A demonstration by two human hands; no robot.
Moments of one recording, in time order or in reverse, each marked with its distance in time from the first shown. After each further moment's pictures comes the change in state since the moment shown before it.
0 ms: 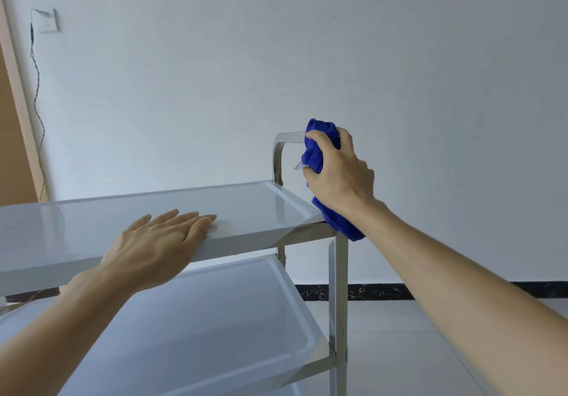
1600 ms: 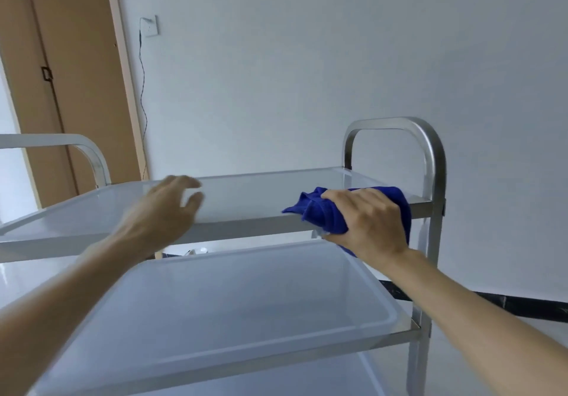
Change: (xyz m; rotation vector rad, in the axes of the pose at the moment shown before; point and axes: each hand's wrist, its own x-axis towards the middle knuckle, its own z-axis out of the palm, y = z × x) left_hand -0.045 -0.086 -0.057 0.075 0.327 -0.284; right_hand -0.073 -0.046 0.071 0.036 0.175 -0.576
